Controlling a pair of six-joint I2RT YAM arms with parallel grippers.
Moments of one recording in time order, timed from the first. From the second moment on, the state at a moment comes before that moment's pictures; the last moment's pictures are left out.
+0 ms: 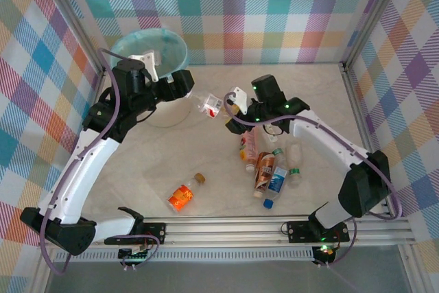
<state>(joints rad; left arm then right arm) -0.42 1.22 1.50 -0.65 0.08 -0.55 0.59 1.50 1.31 -0.57 -0.39 -0.33</state>
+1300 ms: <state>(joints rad) -0.42 1.25 1.37 -0.47 0.17 -0.69 0.59 1.39 1.16 -0.29 -0.58 -0.11</state>
